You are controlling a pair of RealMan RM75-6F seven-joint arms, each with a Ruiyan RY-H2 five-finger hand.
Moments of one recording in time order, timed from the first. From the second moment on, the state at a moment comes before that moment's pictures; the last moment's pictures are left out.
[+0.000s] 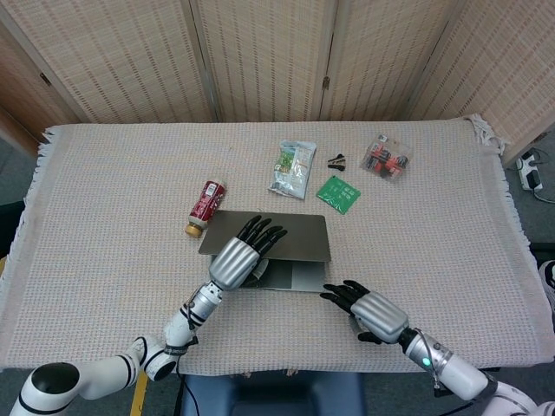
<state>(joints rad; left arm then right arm) -0.81 -1.94 -0.17 -0.97 1.62 1.21 -0.03 0.50 -1.24 -0.06 -1.67 -1.75 0.91 0.21</state>
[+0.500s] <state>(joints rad) -0.84 -1.91 -0.18 -0.99 1.59 1.19 0.00 0.72 -1.49 0.04 -1.49 -1.57 0.68 0.20</state>
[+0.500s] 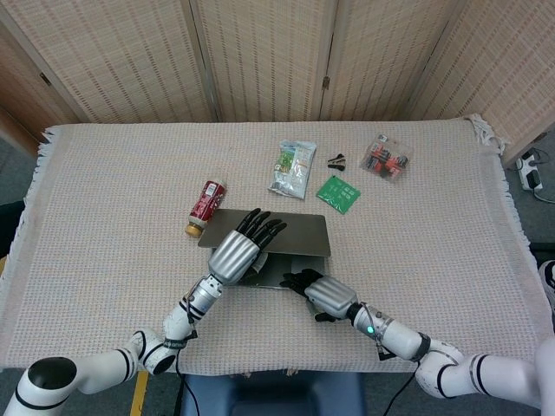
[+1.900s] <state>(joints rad) -1.01 -1.77 -0.50 -1.09 1.11 0.98 0.27 0.81 -1.56 0.03 -1.41 -1.42 0.64 0.13</state>
